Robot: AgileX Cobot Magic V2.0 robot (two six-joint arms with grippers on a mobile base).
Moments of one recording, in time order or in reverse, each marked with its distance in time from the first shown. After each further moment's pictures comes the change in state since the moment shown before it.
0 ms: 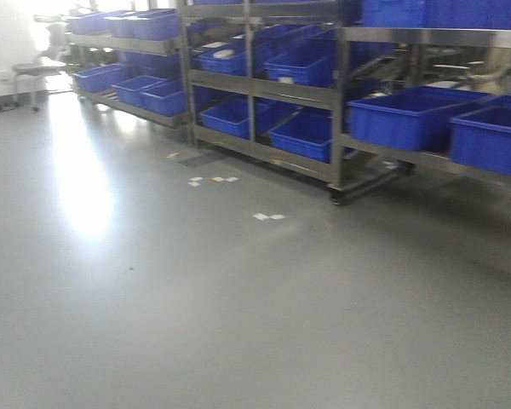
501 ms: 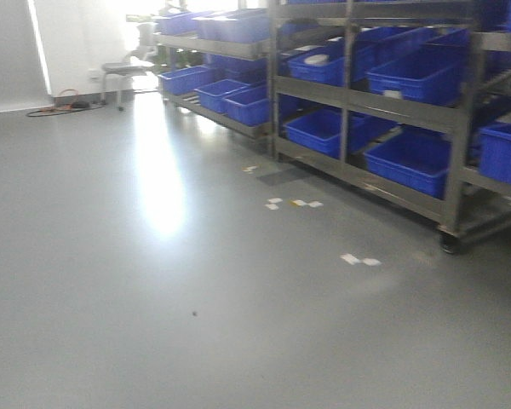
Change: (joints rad) left arm 0.000 0.000 0.000 0.000 0.000 0.000; right arm 0.000 0.000 0.000 -0.002 0.000 0.000
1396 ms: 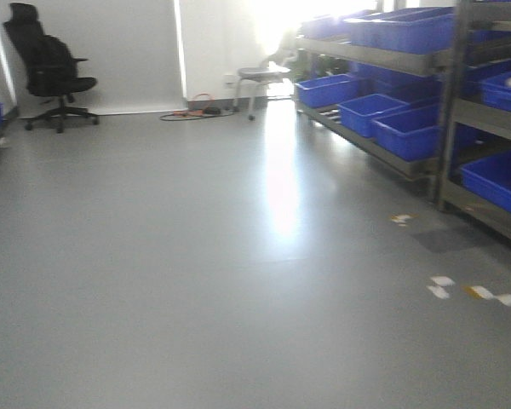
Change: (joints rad) left arm 0.000 0.000 0.000 0.000 0.000 0.000; right arm 0.002 0.000 0.000 0.000 0.000 0.000
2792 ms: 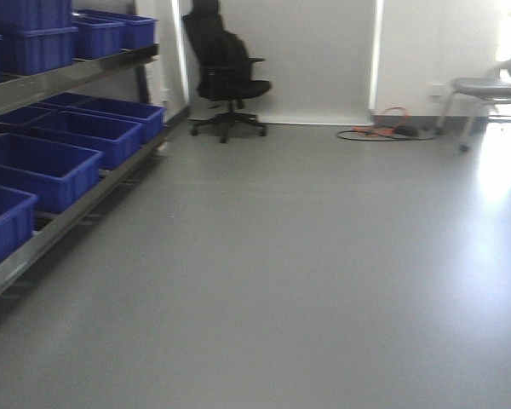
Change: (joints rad) left arm 0.000 0.000 0.000 -0.002 0.000 0.000; right arm 0.000 0.000 0.000 0.000 0.000 0.000
